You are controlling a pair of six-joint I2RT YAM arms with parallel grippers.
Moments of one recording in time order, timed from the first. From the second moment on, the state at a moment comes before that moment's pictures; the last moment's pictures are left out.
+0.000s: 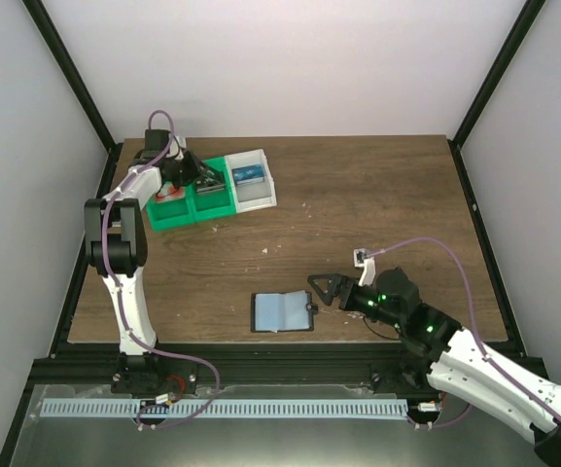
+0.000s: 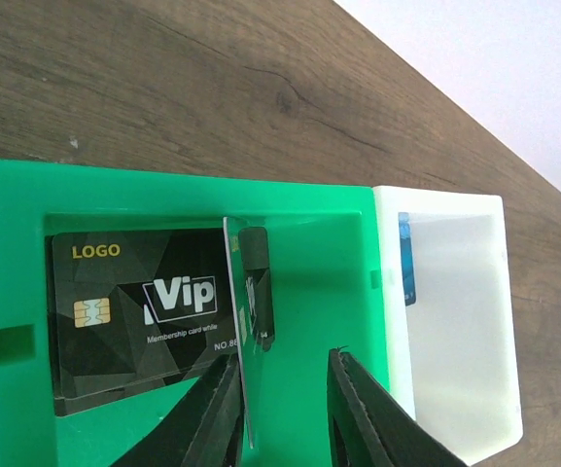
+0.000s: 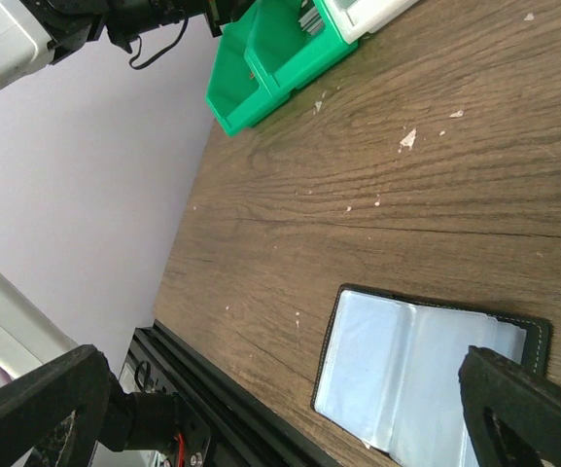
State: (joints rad) left arm 0.02 2.14 1.66 -0.34 0.49 -0.54; right arm 0.82 0.55 0.35 -0.12 -0.12 0.94
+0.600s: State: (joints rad) left arm 0.02 2.14 1.67 -0.39 0.42 -0.52; right arm 0.82 0.48 0.34 -0.16 -0.10 0.96
